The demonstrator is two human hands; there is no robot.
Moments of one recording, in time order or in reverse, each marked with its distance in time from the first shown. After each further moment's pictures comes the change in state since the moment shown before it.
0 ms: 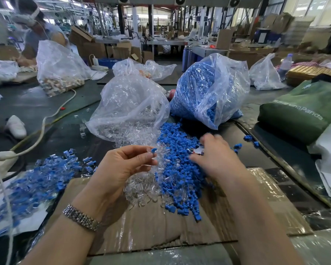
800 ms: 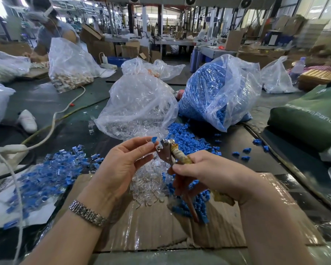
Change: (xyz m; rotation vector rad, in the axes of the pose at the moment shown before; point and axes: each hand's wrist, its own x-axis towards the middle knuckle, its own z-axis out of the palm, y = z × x) left_hand 0.008 0.002 -0.005 -0.237 0.061 -0.008; right_hand -0.033 -0.033 -0.005 0.663 -0.596 -0.169
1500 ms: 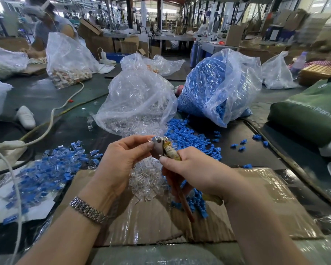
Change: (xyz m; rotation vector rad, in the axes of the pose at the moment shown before) left_hand 0.001 -0.010 -0.003 0.192 0.031 0.110; right_hand 0.010 0.000 0.021 -0.061 0.062 -0.065
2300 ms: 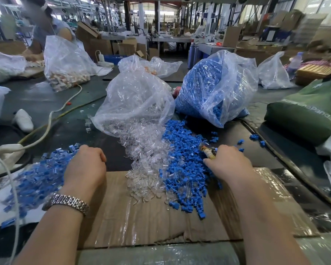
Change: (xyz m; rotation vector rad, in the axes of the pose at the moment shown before) left_hand 0.002 0.014 -0.060 1.537 0.350 -0.171; right_hand 0.009 0.044 -0.051 -0.713 0.494 0.538
